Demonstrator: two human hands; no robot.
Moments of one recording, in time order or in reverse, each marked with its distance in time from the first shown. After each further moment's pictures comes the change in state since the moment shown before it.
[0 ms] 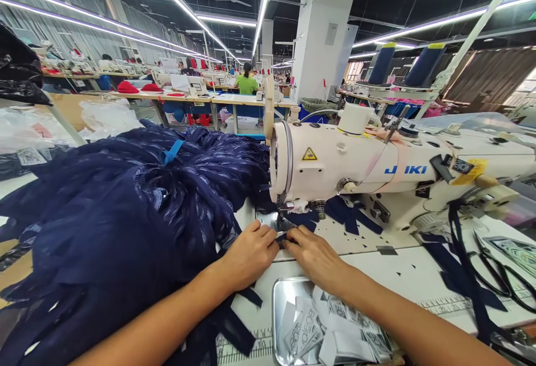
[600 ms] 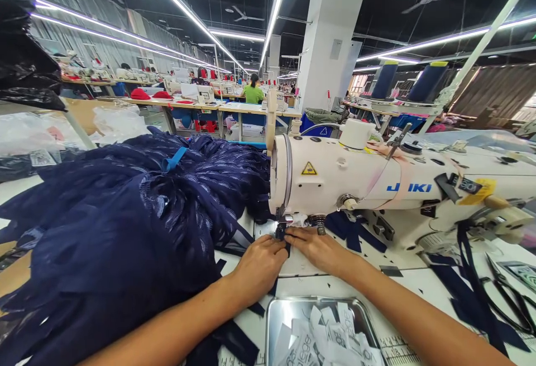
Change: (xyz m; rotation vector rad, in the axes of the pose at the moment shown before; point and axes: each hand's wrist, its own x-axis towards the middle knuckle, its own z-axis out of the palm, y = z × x) left_hand 0.019 0.014 0.016 -0.245 -0.041 -0.196; right_hand 0.011 0.053 0.005 -0.092 -0.096 -0.174
